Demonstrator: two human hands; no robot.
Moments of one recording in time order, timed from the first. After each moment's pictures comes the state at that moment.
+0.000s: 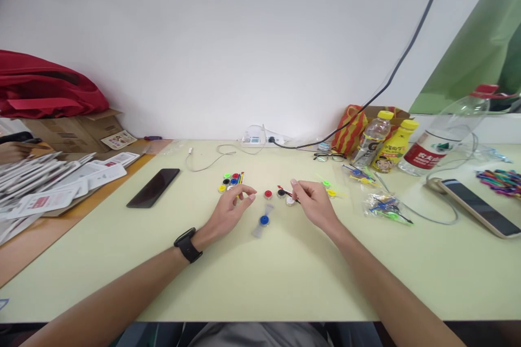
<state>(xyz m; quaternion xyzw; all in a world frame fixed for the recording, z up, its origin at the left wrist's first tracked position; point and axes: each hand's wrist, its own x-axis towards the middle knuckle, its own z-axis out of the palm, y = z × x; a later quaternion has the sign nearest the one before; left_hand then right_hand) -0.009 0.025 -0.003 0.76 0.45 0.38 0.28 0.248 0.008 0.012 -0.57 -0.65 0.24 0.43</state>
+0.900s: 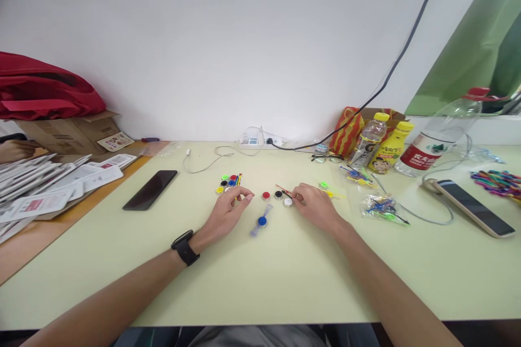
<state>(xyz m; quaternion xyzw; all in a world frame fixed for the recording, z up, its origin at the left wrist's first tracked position) -0.008 0.027 -0.005 0.77 0.45 0.38 0.26 0.276 0.030 -0.015 -0.59 -0.77 0.10 0.22</state>
